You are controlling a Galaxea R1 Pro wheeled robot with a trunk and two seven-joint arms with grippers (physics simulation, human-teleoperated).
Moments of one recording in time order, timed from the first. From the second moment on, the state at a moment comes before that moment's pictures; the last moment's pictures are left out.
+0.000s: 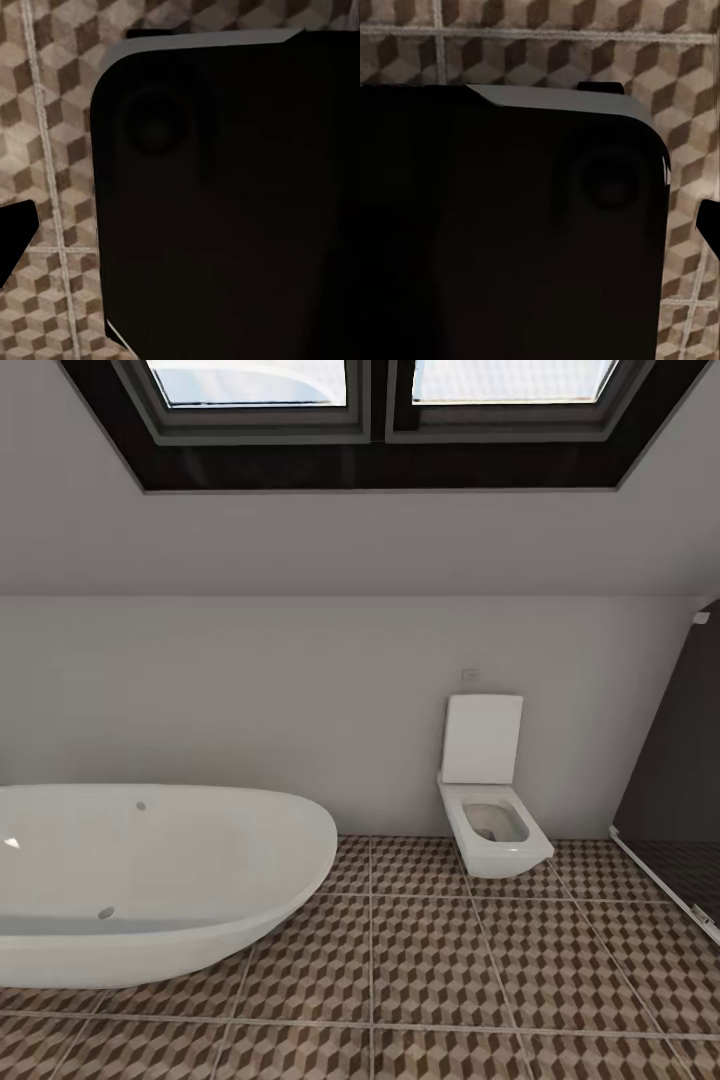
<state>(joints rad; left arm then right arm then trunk) 0.01 -0.01 0.01 -0.08 0.00 0.00 0.00 0.00 0.05 0.00 -0.09 0.01 -0.08 0.00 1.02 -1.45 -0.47</state>
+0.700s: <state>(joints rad) -0.02 0.03 0.01 -0.20 0.00 0.04 0.08 -0.01 0.00 0.00 -0.21 0.01 -0.15 -0.09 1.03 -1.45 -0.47</state>
